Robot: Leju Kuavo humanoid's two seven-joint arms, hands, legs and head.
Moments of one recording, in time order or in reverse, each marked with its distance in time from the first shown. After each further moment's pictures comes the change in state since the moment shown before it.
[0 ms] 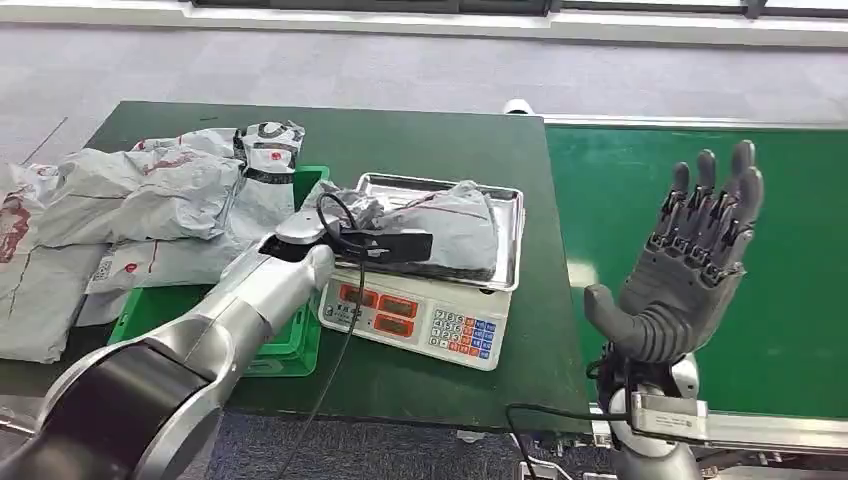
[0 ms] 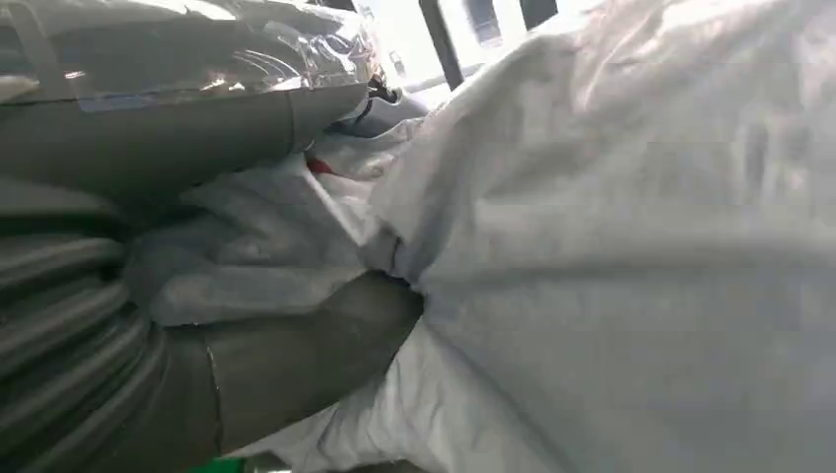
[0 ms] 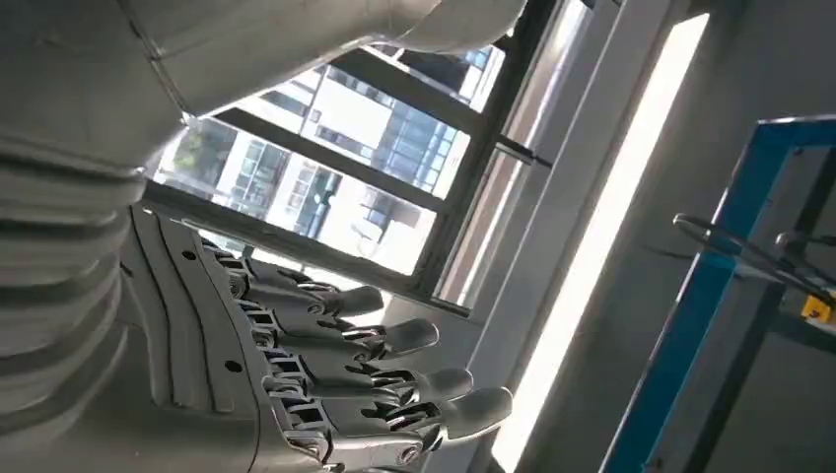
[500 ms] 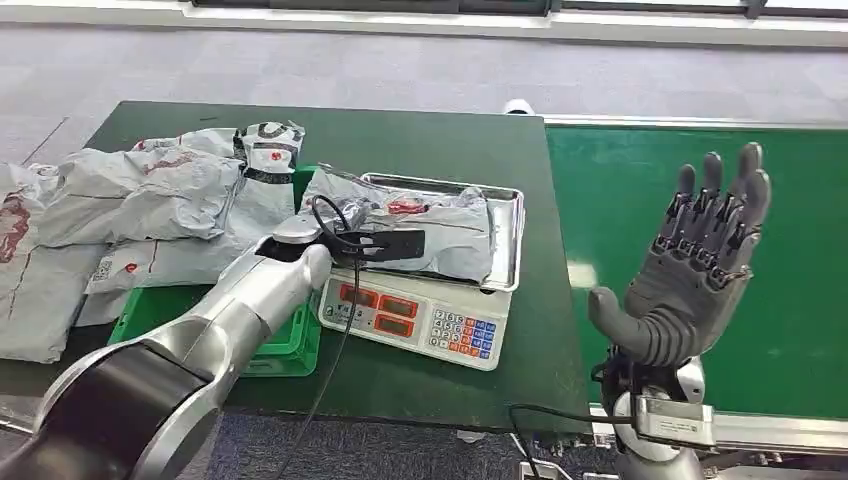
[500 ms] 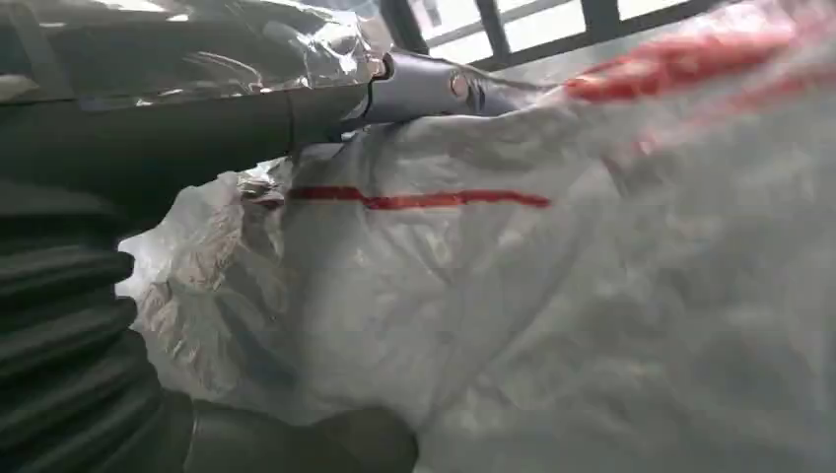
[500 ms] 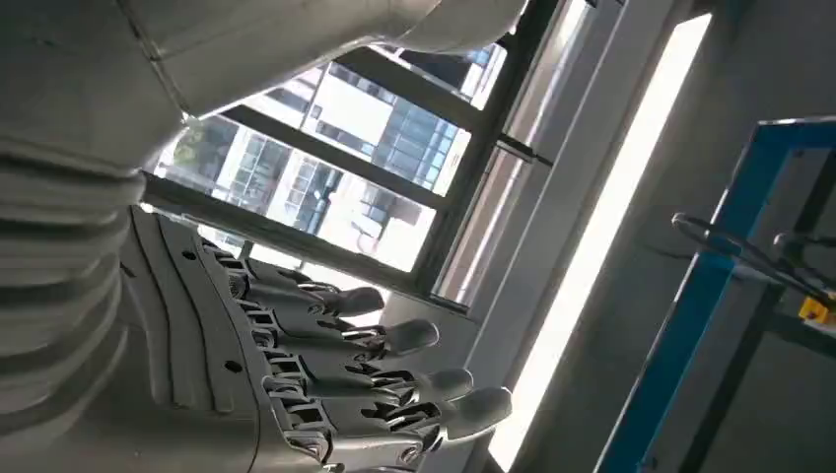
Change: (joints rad) left arm 0.006 0.010 0.000 0.000 0.042 -0.094 0.074; right arm 0.008 -0.002 -0.009 -0.016 0.014 0.006 0.007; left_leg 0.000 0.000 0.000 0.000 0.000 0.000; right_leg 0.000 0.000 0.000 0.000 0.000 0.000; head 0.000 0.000
